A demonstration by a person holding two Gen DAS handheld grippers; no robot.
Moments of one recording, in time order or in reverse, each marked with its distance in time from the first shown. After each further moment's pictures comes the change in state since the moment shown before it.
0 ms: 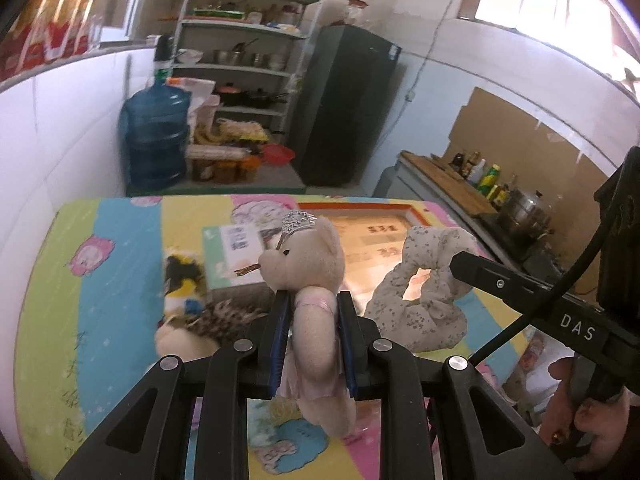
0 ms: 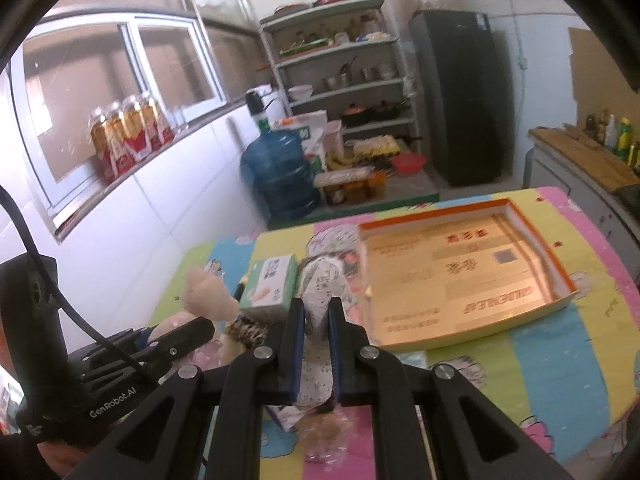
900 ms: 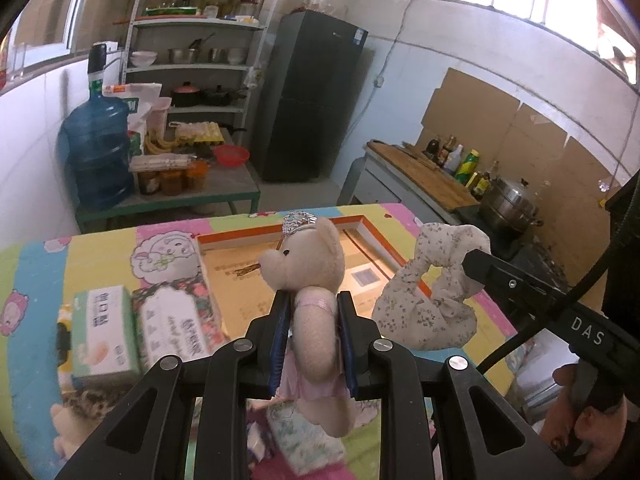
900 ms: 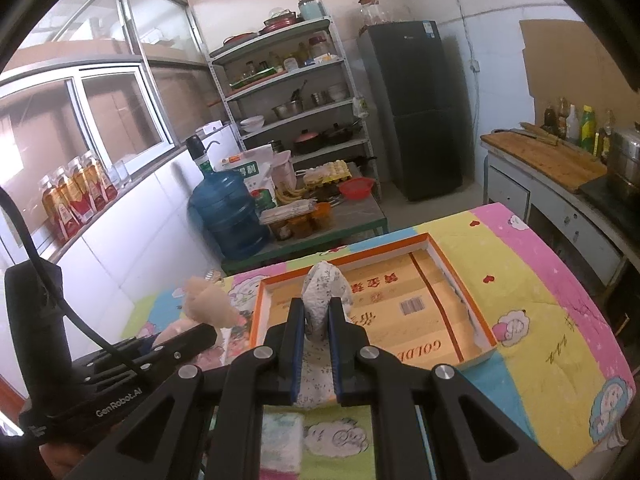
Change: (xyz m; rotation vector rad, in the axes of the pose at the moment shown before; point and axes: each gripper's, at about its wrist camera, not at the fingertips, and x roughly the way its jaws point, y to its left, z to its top) left arm 0.113 -0.103 0.057 0.060 0.045 -0.053; right arm -0.003 -0.141 0.053 0.089 -0.070 -0.078
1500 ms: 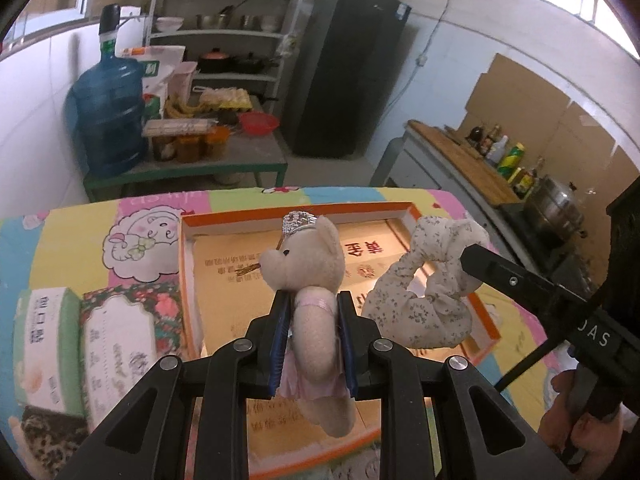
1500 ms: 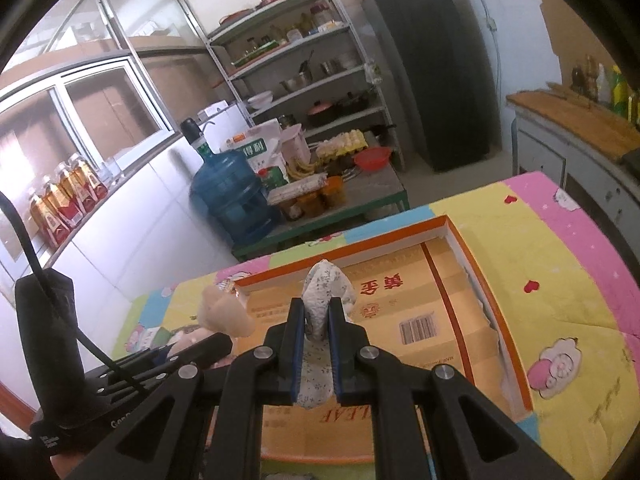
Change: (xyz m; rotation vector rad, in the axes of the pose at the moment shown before) left arm 0.116 0.015 0.008 -0.085 0.092 0.115; right arm 0.111 -0.068 0.013 0.048 0.106 0.115
